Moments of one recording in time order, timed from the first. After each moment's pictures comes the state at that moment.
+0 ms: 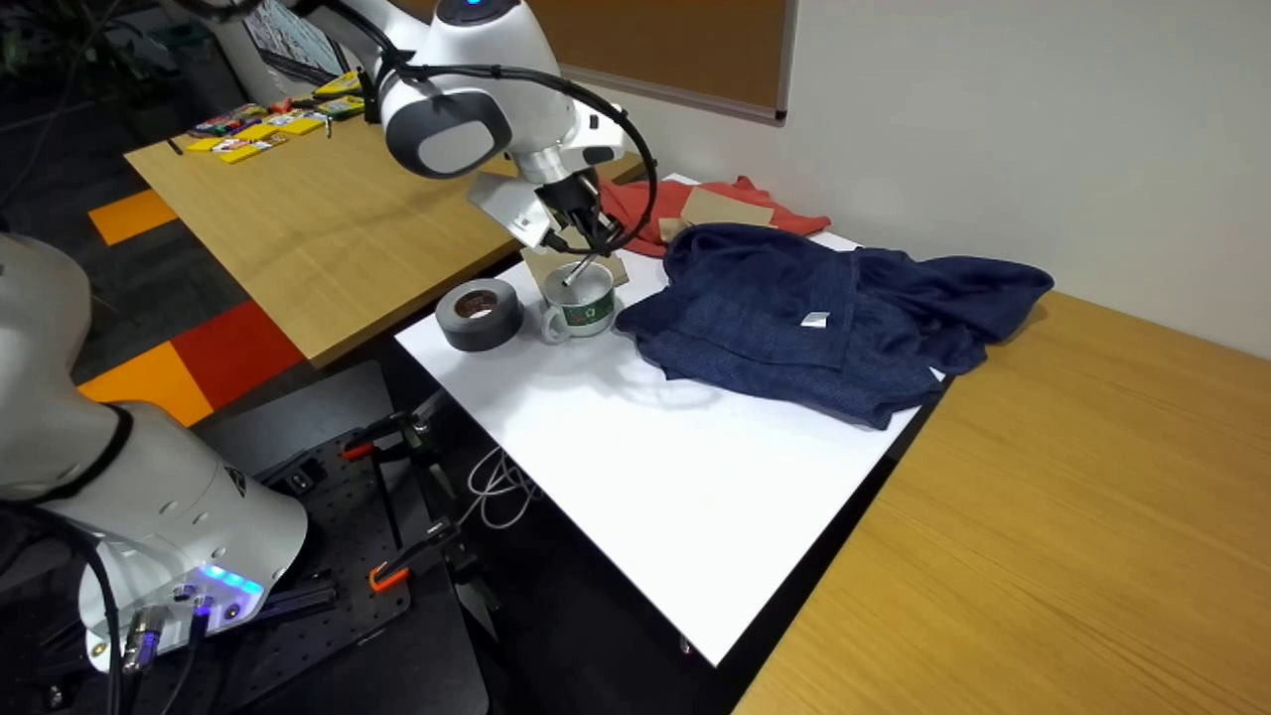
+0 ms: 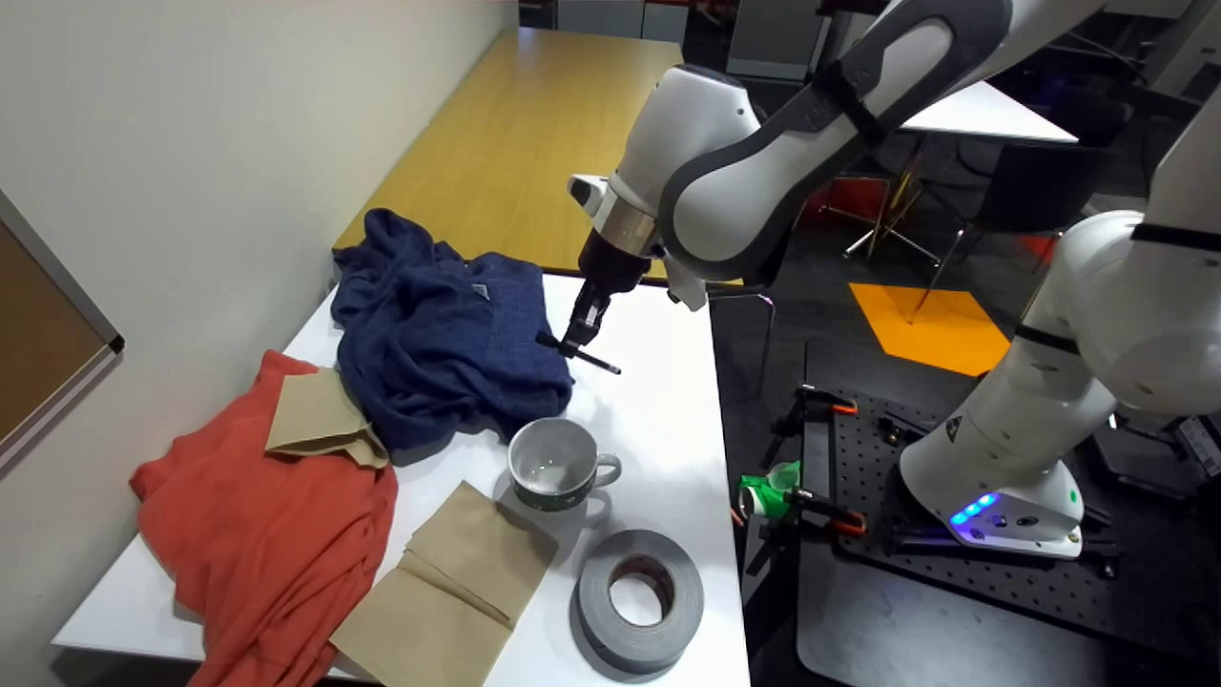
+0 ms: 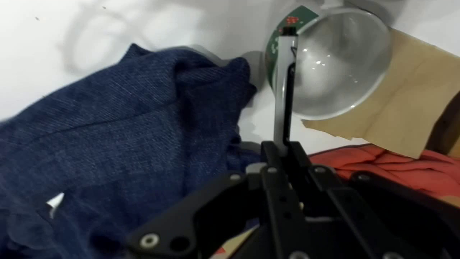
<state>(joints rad) -0.11 0.07 0.25 -2.45 0.43 2.85 -0.46</state>
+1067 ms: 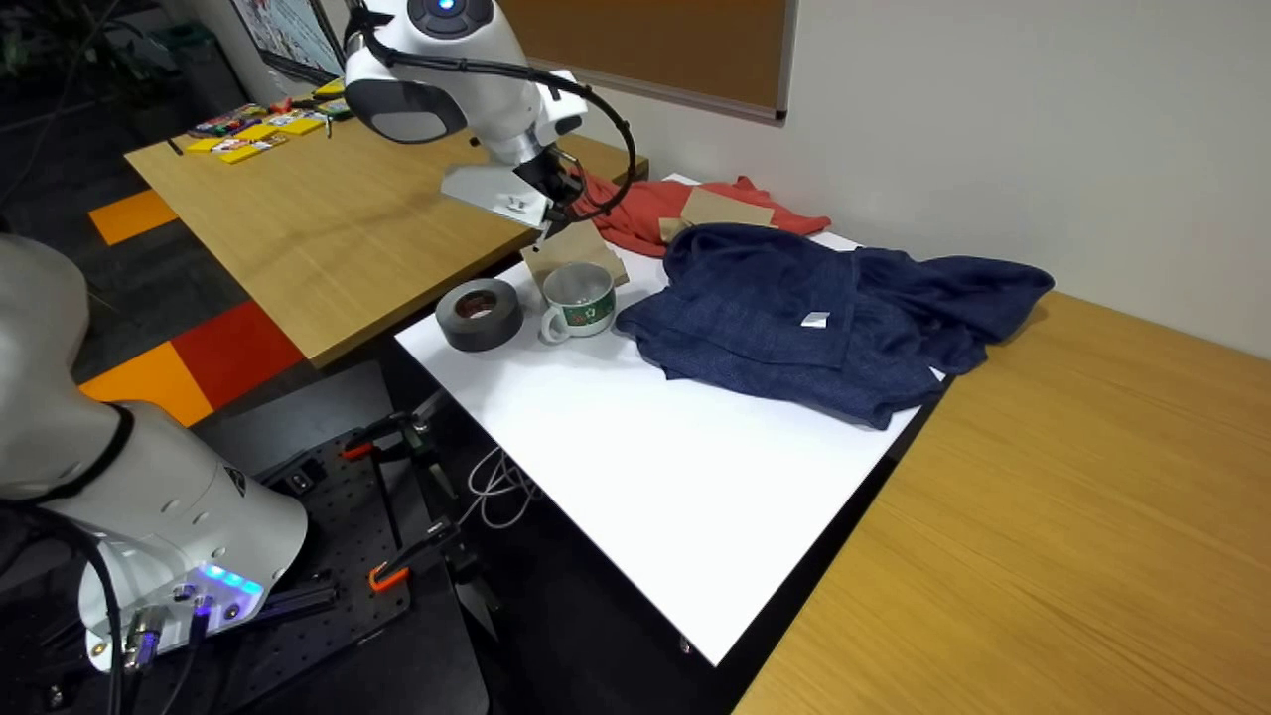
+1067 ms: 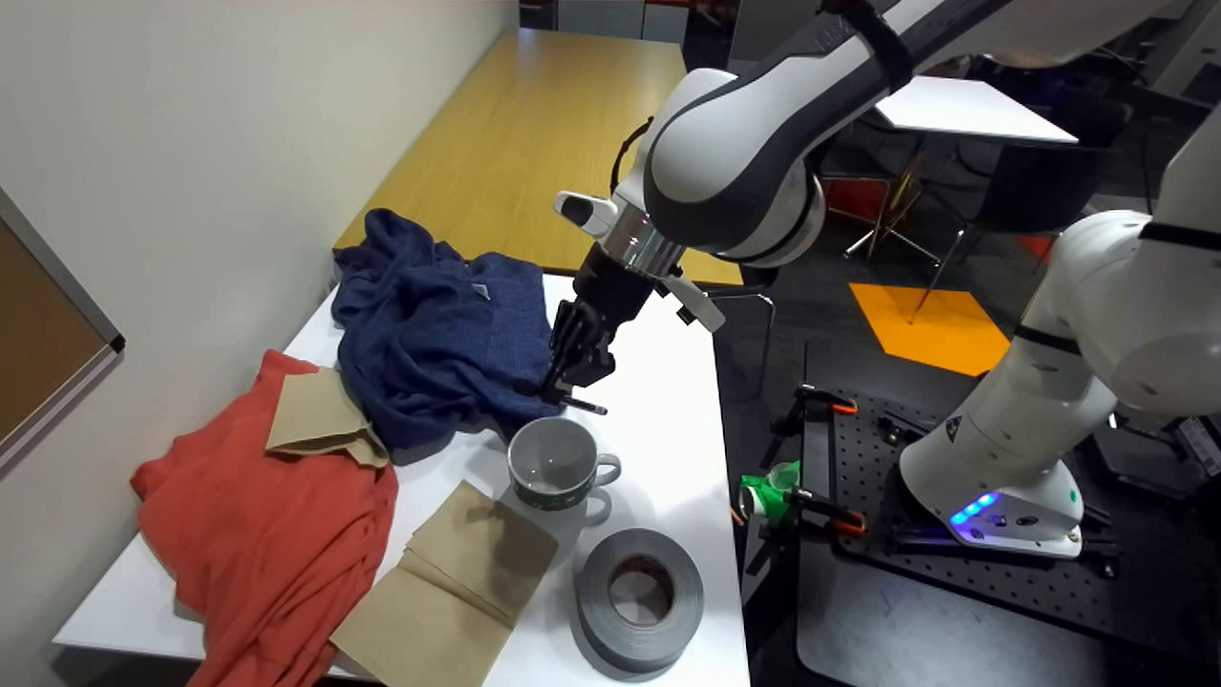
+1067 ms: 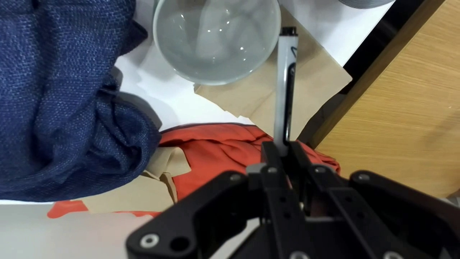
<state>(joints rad) -0.09 0.03 0.37 -2.43 0.96 2.77 -1.14</state>
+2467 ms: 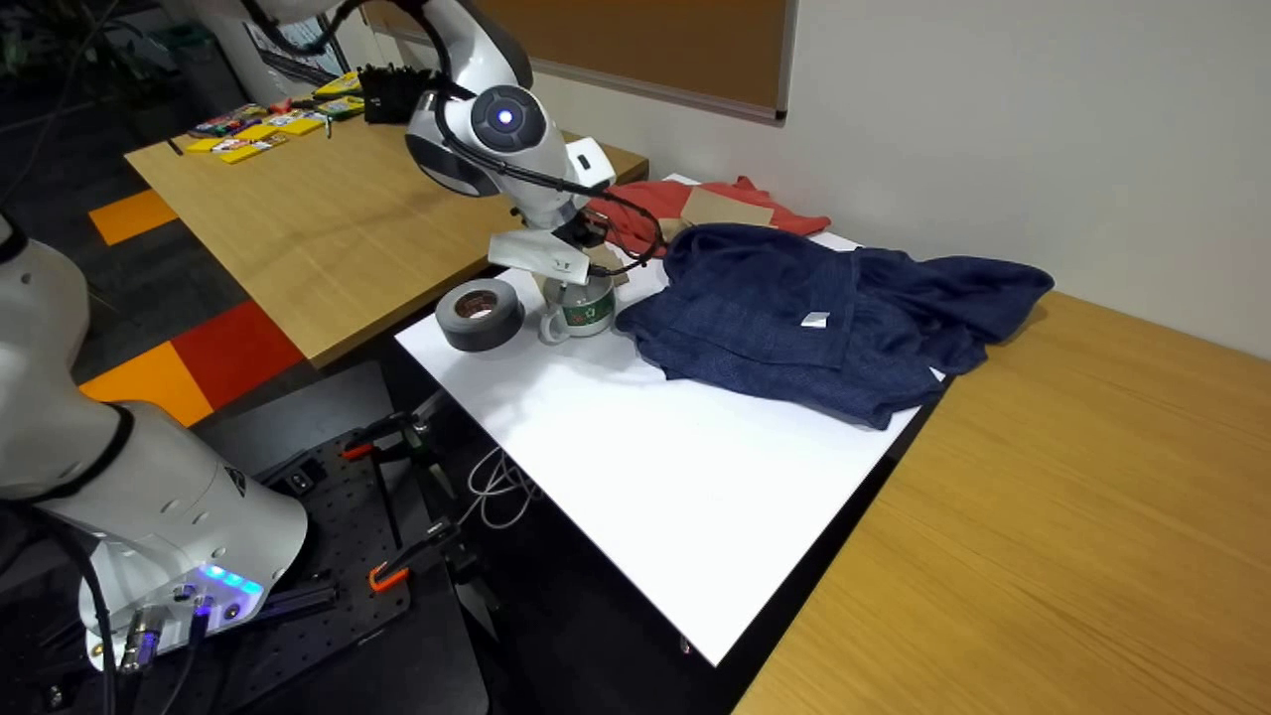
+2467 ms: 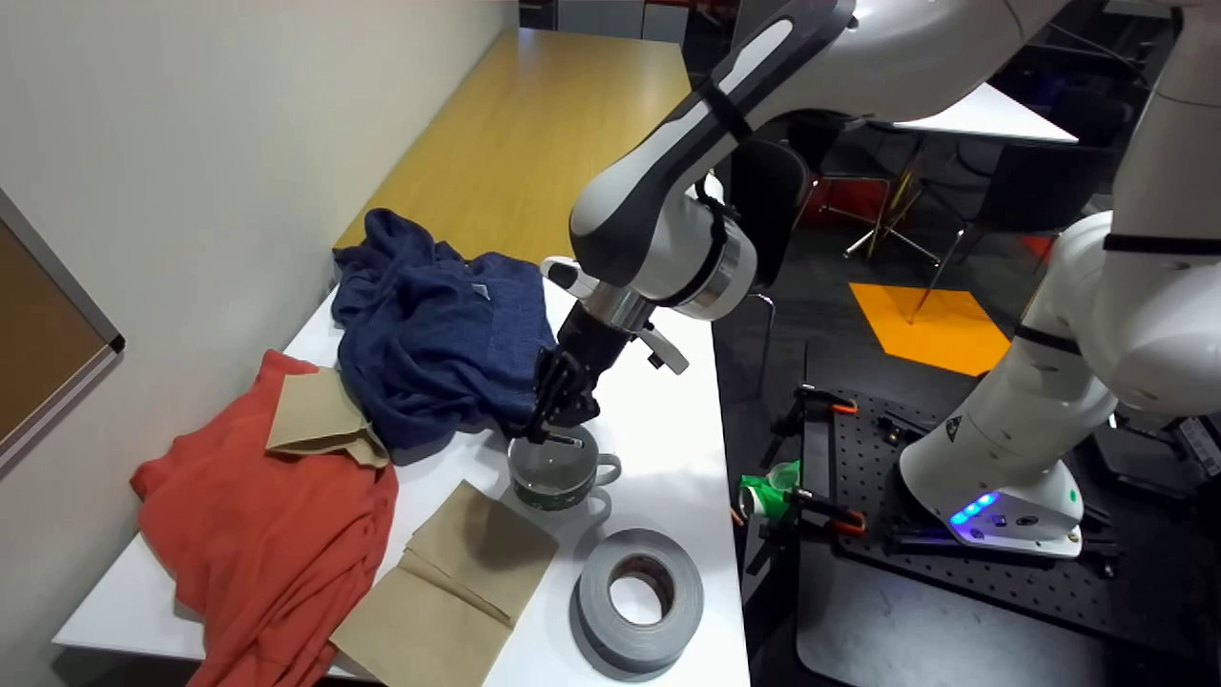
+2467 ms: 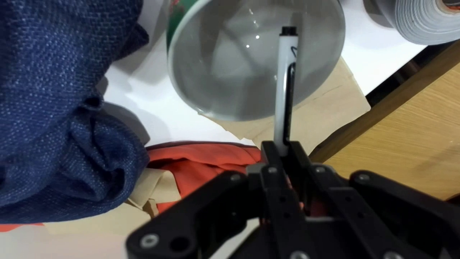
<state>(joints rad) -0.09 0.28 0.37 -2.32 1.30 2.83 -1.69</state>
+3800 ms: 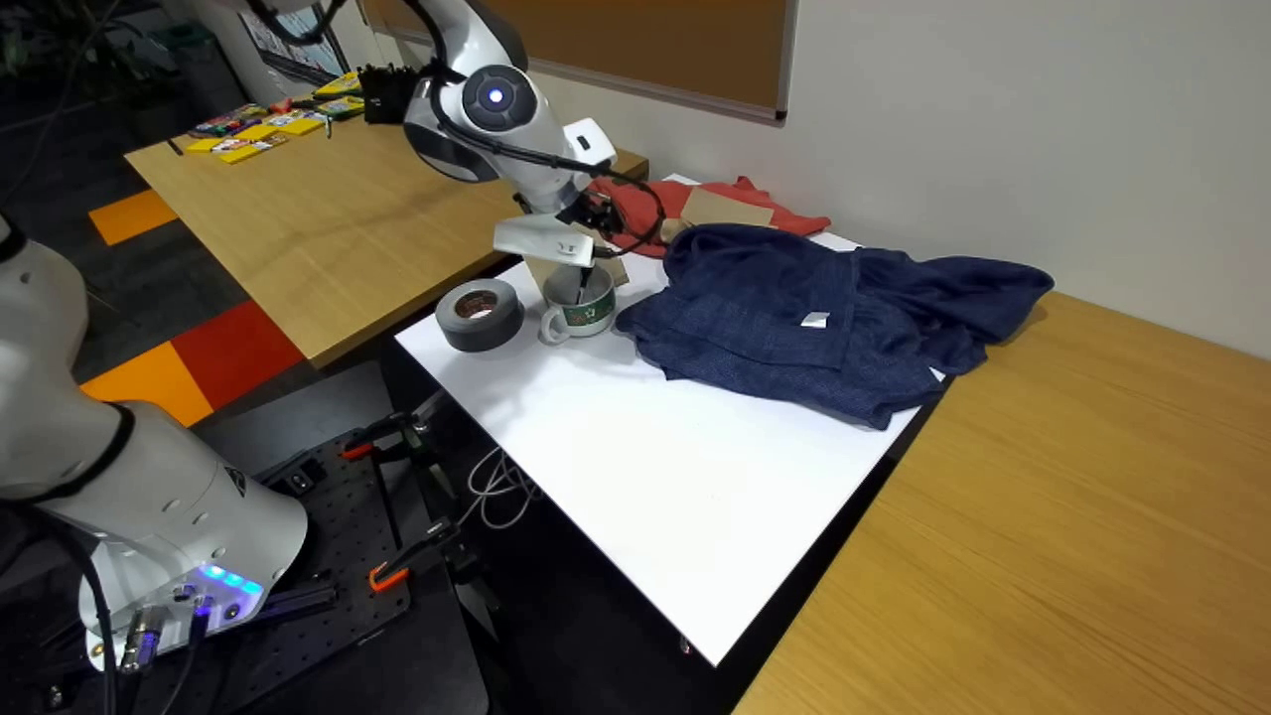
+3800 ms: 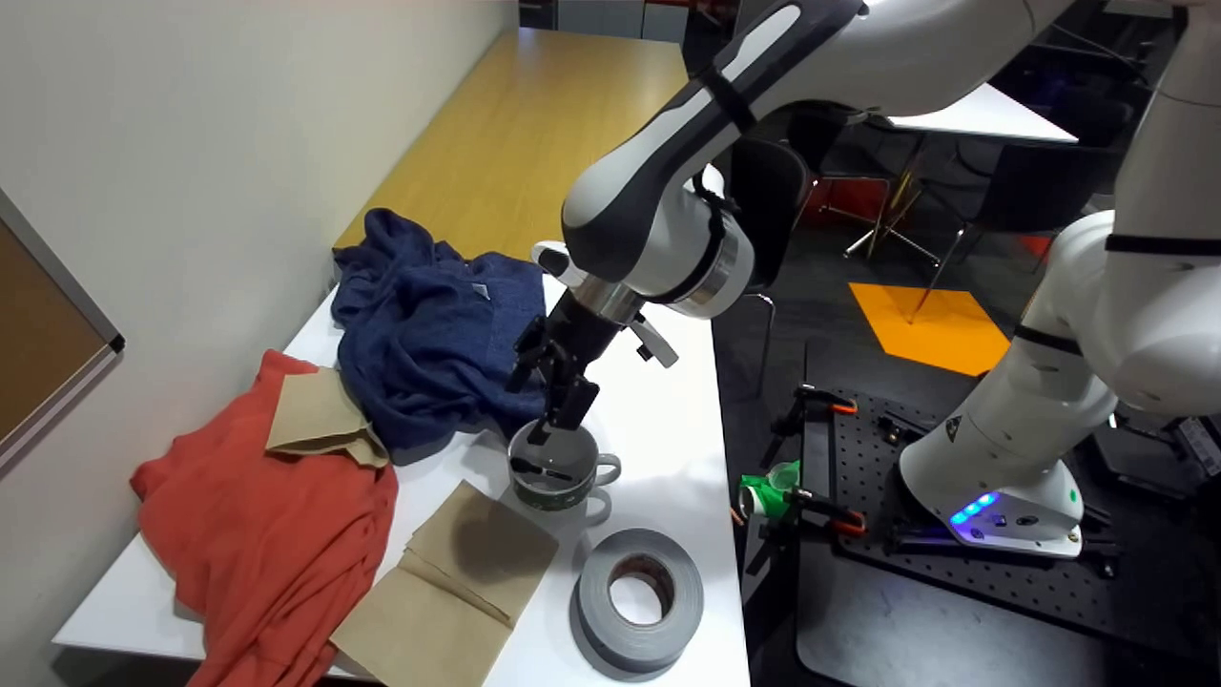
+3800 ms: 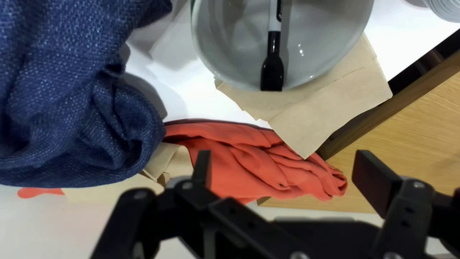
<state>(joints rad) -0.07 0.27 0.38 -2.29 1.30 2.90 -1.69</state>
